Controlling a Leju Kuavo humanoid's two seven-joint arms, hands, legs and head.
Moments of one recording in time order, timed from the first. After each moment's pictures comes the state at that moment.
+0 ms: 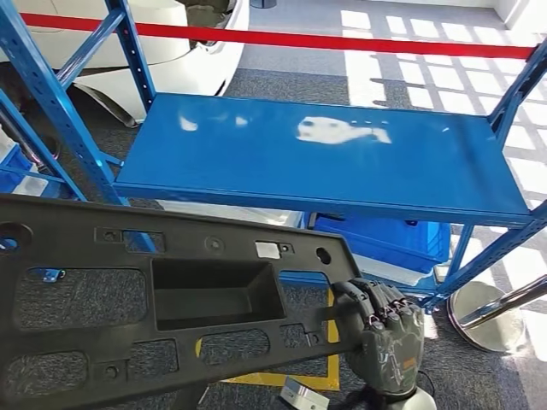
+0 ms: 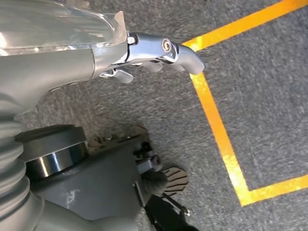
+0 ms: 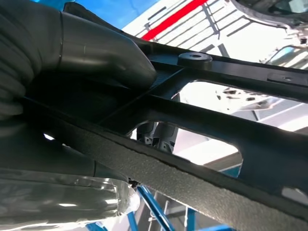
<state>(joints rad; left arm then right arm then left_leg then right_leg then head) -0.07 -0.17 0.50 -0.19 -0.82 0.14 -0.52 0.12 0.08 0.33 -1.81 1.43 -0.69 -0.23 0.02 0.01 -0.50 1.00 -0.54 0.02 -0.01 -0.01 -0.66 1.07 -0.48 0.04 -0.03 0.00</state>
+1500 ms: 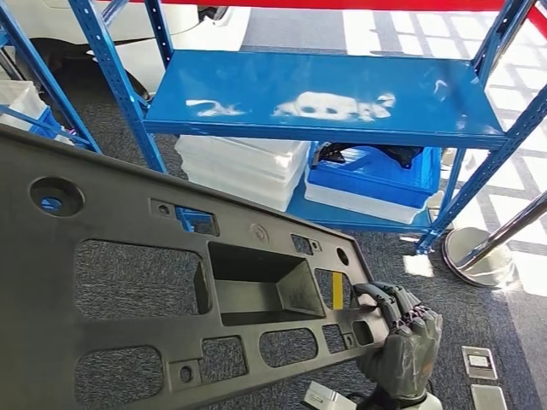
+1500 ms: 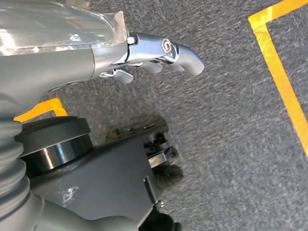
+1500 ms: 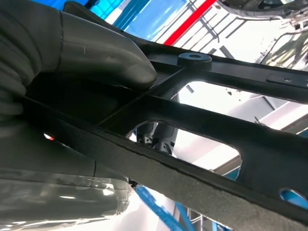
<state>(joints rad) -0.07 -0.18 0.53 -0.19 -0.86 0.13 -0.52 0.18 0.17 0.24 -1.80 1.19 -0.70 -0.44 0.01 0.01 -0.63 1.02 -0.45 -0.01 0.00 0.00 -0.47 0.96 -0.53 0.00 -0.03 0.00</state>
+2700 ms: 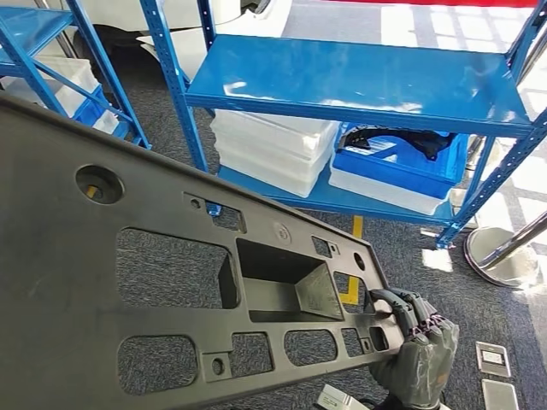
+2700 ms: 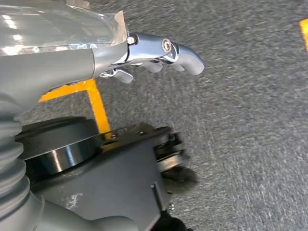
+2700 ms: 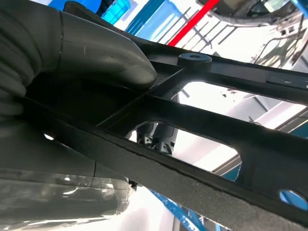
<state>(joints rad) -0.07 -0.18 0.57 -0.19 -0.88 0.13 -0.53 0.23 0.18 0.18 -1.84 1.19 -0.70 -0.45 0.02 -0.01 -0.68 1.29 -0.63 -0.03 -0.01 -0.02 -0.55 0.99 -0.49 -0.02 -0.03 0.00</state>
